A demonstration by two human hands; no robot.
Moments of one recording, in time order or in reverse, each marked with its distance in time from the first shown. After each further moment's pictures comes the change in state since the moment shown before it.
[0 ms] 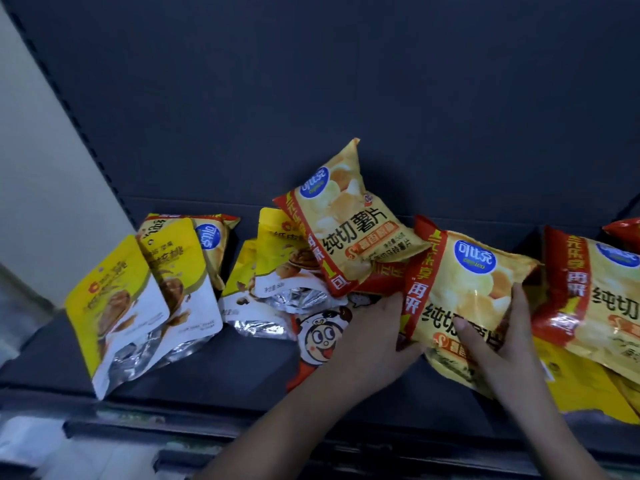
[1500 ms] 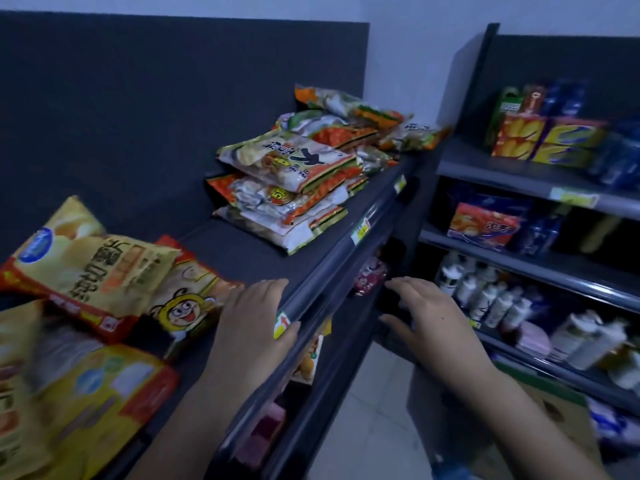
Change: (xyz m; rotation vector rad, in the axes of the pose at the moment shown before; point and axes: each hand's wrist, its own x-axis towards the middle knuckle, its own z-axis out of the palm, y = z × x) left_hand 0.112 0.392 0.338 0.186 -0.221 0.742; right_hand -0.151 0.169 -0.506 -1.034 0.501 0.201
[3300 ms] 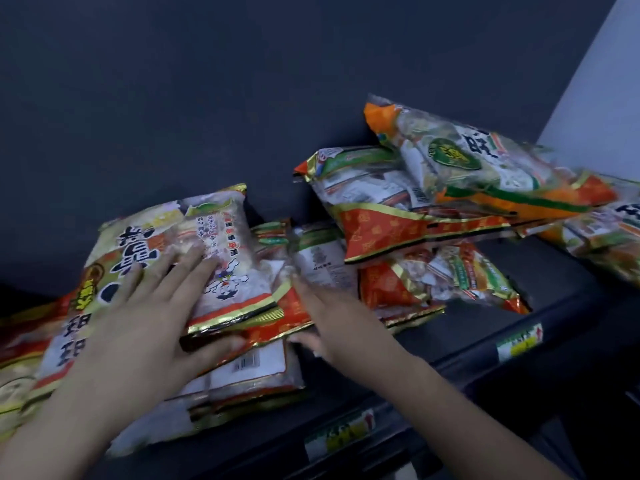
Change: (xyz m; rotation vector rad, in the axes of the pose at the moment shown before) left_hand 0.292 -0.013 0.050 0.562 -0.050 -0.520; right_hand 0.398 0.132 0.158 0.377 -0.464 -0.839
